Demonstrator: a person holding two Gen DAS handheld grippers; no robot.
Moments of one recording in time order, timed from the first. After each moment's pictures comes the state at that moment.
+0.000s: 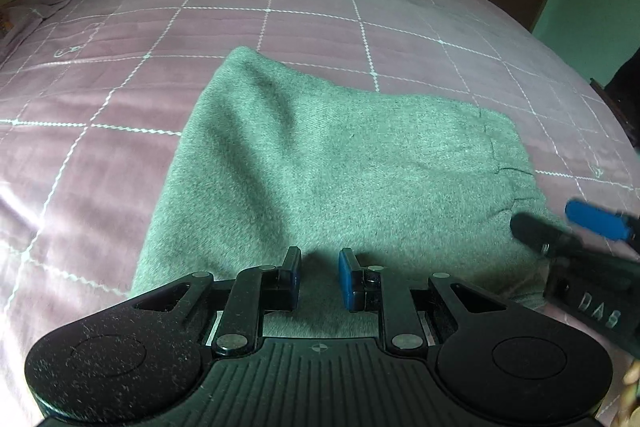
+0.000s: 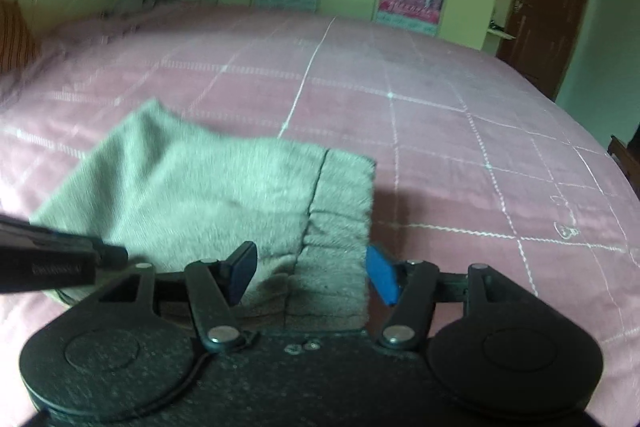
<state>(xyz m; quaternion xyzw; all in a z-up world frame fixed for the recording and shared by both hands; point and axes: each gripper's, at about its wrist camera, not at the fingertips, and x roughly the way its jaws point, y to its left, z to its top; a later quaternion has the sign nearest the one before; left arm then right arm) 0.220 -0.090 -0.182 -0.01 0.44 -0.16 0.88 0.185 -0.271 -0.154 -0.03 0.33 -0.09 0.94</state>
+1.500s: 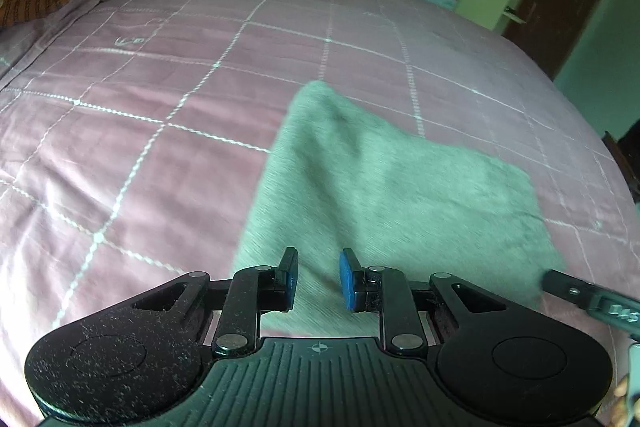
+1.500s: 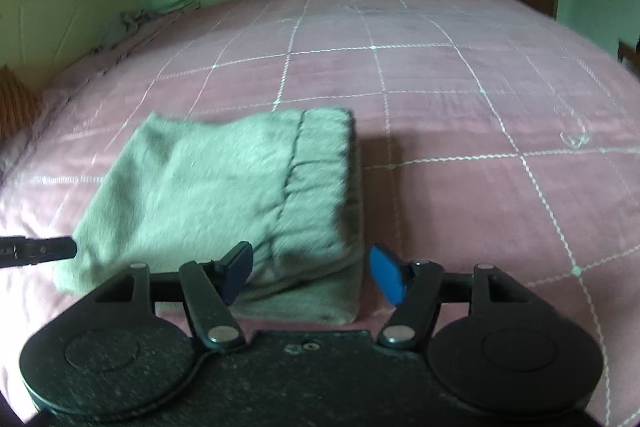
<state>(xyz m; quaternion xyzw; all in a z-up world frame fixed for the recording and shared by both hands) 0.216 -0.022 -0.153 -0.07 0.44 -0.12 0.89 0.165 -0.316 -0.150 0.11 0.37 -0.06 0.92</state>
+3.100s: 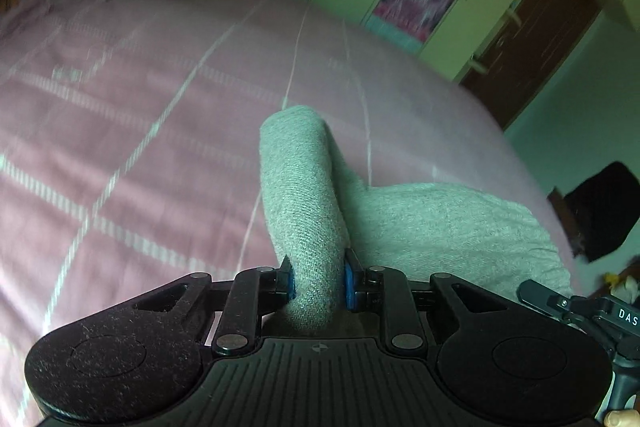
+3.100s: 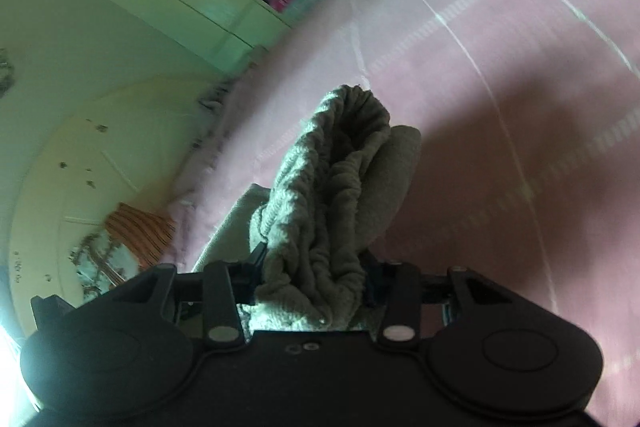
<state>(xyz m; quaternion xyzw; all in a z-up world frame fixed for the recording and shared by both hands) 0.313 -0.041 -0.110 -0.17 0.39 -0.19 0.89 0.222 -0.359 -0.123 0.38 0.31 0.10 0.87</state>
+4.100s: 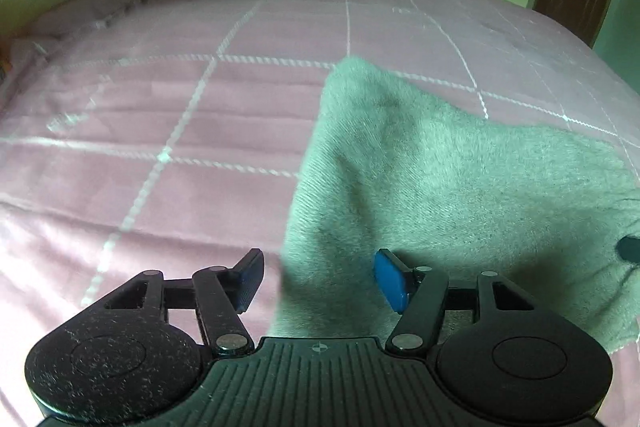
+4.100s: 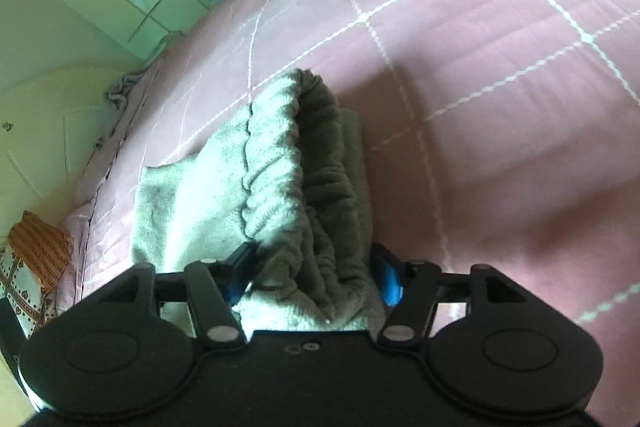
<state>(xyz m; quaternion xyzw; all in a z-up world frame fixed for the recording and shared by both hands) 0.398 -0.116 -0.173 0.02 0.42 -0.08 0.90 0.315 -0.401 -0.192 0.34 0.38 0.00 0.86</state>
